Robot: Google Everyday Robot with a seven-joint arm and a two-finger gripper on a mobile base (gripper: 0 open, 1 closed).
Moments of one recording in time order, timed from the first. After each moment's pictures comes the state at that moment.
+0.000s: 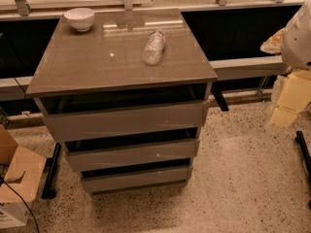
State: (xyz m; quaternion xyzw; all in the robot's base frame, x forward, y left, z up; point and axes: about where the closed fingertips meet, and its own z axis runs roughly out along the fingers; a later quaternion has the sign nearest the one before) arm 0.438 -0.217 0.976 -0.60 0.78 -0.03 0.16
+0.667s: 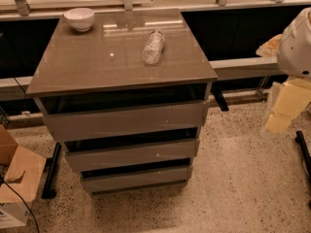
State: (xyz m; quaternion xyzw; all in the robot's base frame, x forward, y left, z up) arm 0.437 -0.210 0.967 -0.61 0.77 -0.03 0.18
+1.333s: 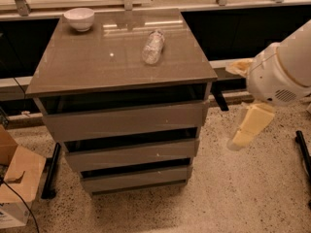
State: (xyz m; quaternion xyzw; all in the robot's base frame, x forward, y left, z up) arm 0.451 -0.170 0.918 -0.63 0.73 0.03 0.25
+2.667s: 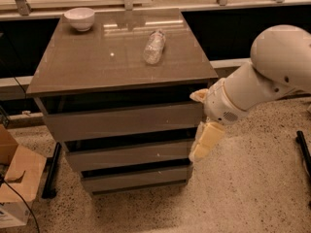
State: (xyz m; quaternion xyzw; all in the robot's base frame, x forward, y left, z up) arm 0.482 -0.110 0.815 -0.63 0.72 0.13 0.24
